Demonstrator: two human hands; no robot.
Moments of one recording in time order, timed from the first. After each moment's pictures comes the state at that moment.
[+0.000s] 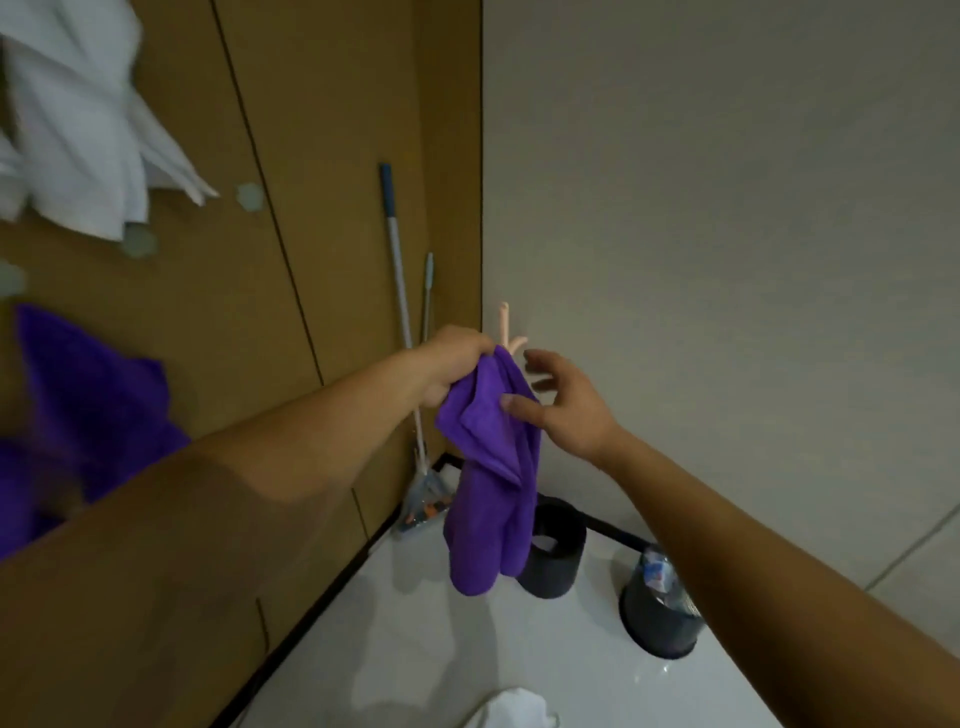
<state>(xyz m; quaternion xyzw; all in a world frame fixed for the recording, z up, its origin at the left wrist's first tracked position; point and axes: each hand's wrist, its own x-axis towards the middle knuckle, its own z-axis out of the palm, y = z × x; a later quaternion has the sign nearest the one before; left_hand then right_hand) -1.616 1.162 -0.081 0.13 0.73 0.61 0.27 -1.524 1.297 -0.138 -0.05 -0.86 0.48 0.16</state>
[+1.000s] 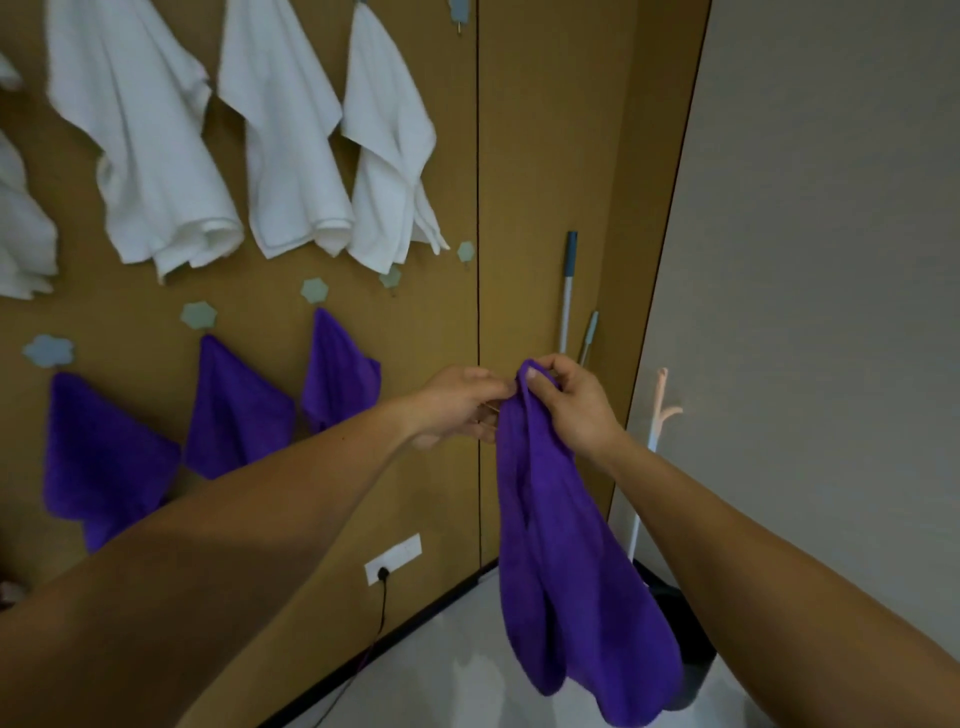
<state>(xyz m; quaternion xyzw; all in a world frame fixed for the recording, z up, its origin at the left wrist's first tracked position) -1.566 0.980 -0.057 0.15 0.74 0.63 0.16 -1.556 1.150 -0.081 0.14 -0.79 0.58 0.15</state>
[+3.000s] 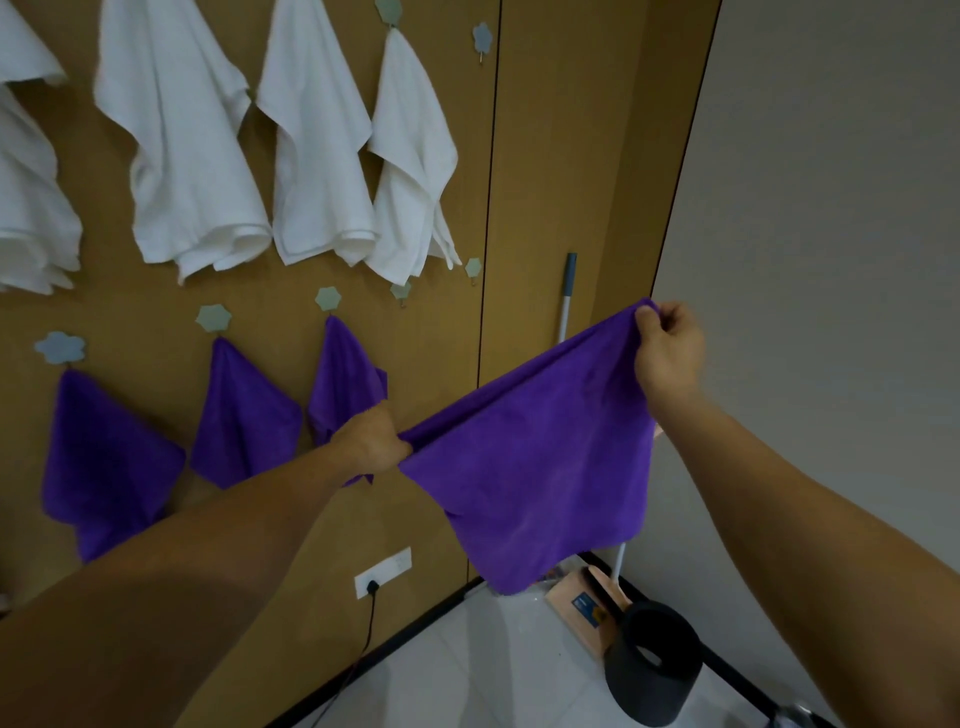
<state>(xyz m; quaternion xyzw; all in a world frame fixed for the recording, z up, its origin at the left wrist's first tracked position) -1.597 0.854 -0.110 0.03 0.96 0.28 -0.01 -1.581 1.182 -0.018 -0.08 -0.71 0.58 0.40</state>
